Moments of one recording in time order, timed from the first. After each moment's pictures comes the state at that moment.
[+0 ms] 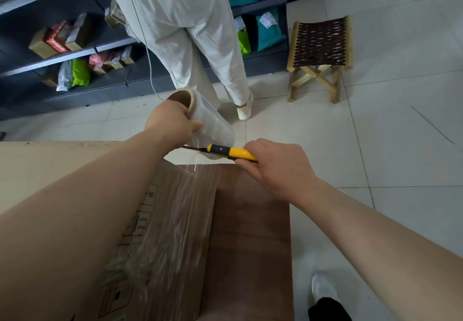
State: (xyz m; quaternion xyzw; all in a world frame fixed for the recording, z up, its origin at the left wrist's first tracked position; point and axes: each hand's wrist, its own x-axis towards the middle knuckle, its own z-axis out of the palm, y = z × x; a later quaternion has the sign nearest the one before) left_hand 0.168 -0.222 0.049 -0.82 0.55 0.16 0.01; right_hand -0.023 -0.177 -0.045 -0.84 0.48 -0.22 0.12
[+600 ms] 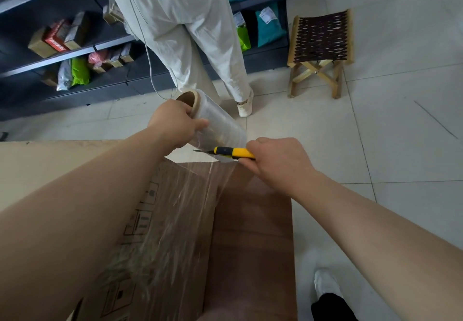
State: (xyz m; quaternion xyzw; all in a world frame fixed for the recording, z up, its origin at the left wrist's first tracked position) left_hand 0.161 -0.217 0.052 -0.82 0.54 0.20 0.00; right_hand -0.022 -0.185 -0.053 -0.87 0.46 -0.16 0.10
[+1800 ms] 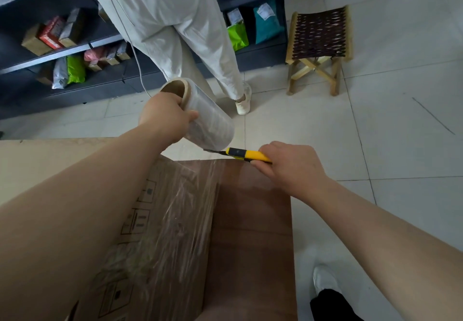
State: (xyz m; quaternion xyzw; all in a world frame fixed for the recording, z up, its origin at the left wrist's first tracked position) left_hand 0.164 -0.221 0.053 -0.82 0.55 0.14 0.00; right_hand -0.042 -0.177 -0.072 -0.83 0.51 -0.12 0.16
